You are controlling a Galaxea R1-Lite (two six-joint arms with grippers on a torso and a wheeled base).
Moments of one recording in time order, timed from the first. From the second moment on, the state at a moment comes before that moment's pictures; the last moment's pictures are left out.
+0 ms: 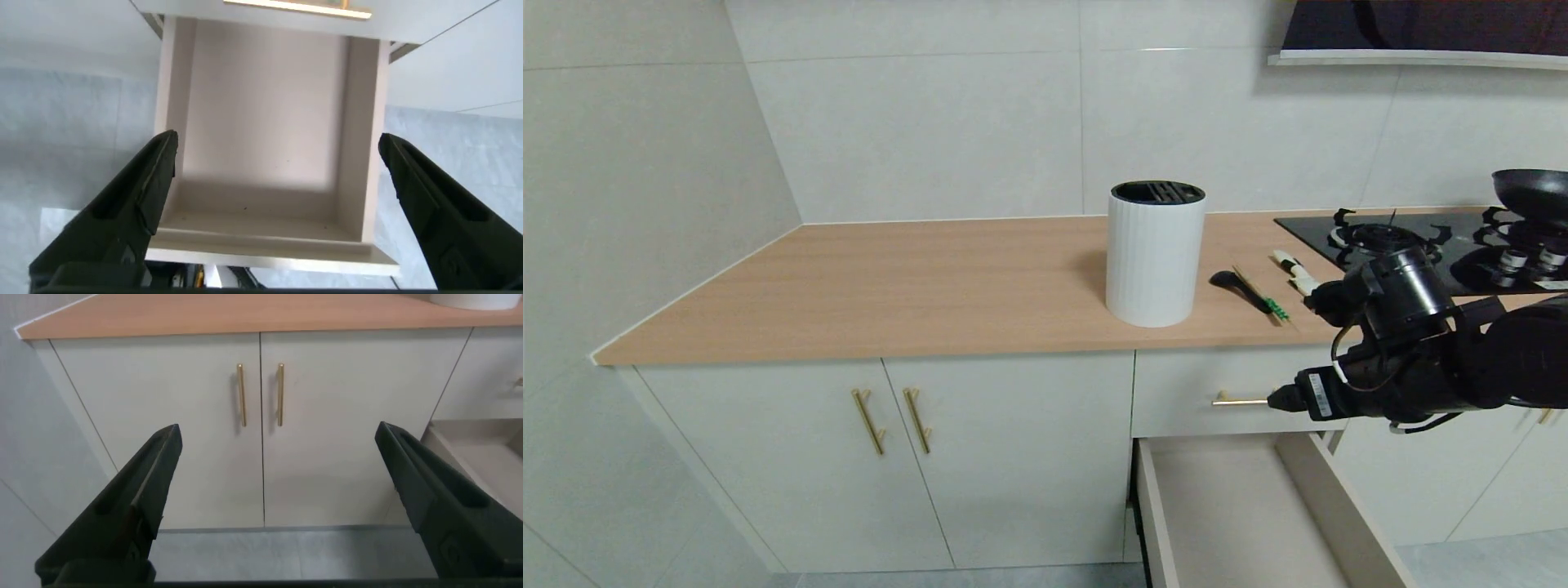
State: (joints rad) left arm 0.00 0.00 0.00 0.00 0.01 0.00; right arm 0.33 1.76 -1.03 0.09 -0.20 0.12
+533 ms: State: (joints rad) left arm 0.00 0.00 0.00 0.00 0.01 0.00; right arm 0.24 1.87 -1.26 -0.06 -0.20 0.08
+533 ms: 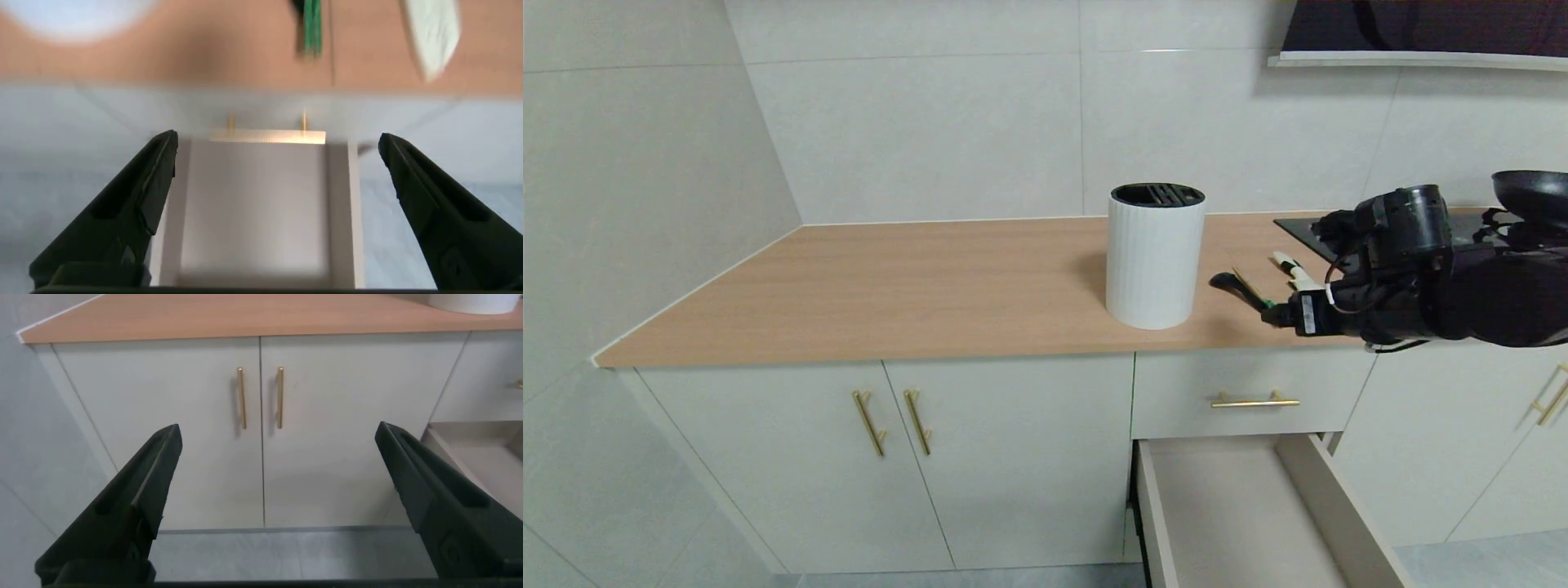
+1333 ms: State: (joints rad) left arm 0.00 0.00 0.00 0.00 0.01 0.00; right arm 0.14 2.09 -1.33 -0.32 -0.19 0.04
